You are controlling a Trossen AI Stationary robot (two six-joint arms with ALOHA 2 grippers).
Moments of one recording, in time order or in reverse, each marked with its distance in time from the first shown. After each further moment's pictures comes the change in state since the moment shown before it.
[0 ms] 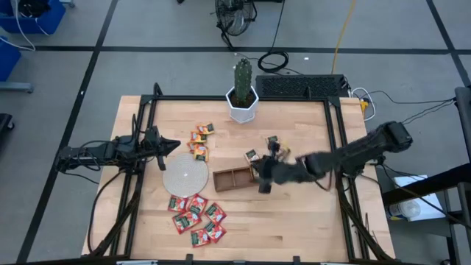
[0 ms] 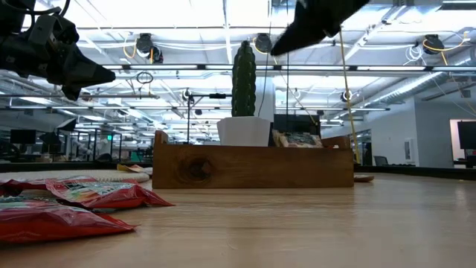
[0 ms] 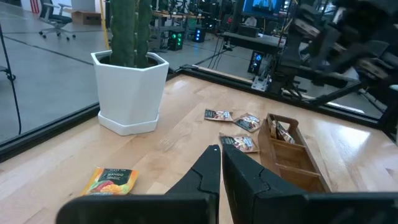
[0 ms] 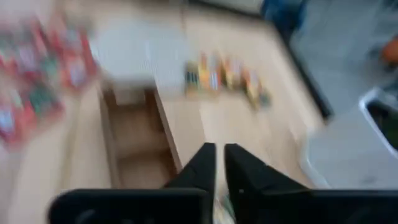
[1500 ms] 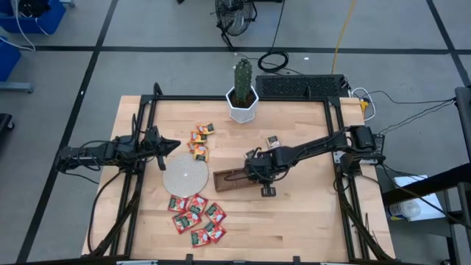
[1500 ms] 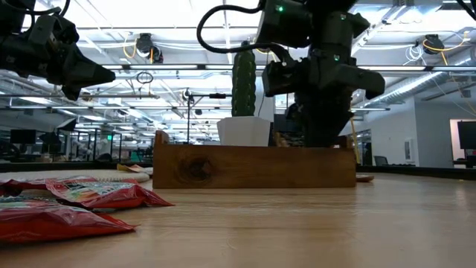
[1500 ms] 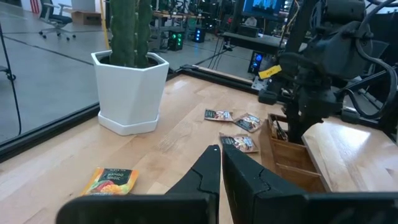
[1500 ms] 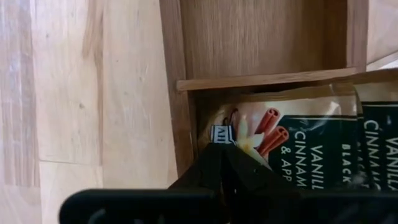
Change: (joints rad) left arm 0.000 0.000 0.000 0.000 0.000 0.000; right arm -0.146 0.377 0.151 -0.403 -0.606 0.016
